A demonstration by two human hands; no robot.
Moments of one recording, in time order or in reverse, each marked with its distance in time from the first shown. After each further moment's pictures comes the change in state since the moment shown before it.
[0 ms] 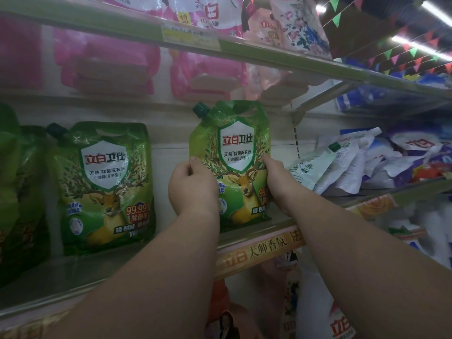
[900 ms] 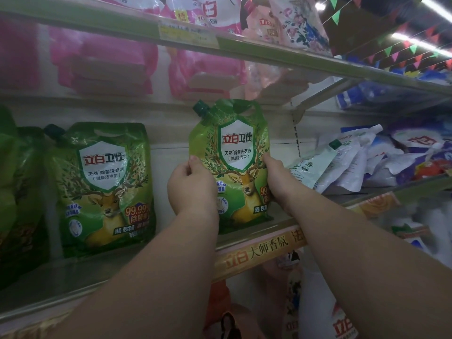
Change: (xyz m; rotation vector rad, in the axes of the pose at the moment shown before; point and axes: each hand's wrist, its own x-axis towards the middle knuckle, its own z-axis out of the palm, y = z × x) left_hand -0.004 0.003 -0.002 -0.036 -0.044 -0.057; right_hand 0.010 0.007 -0.003 -0.071 0.047 0.028
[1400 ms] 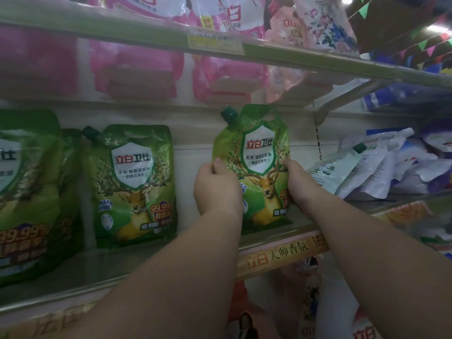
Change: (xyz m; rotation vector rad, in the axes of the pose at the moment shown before) left_hand 0.005 -0.002 0.004 0.107 -0.001 0.062; right_hand -0.029 -0.014 0.005 -0.098 -0.004 -0.127
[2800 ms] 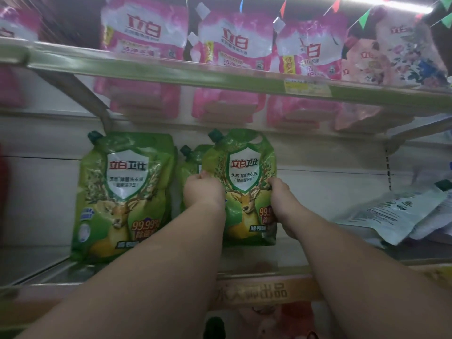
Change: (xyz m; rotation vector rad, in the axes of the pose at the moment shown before) left_hand 0.089 0.028 -0.142 -0.038 0.238 -0.179; right_hand -0.069 -0.076 0.166 0.168 -0.304 0.112
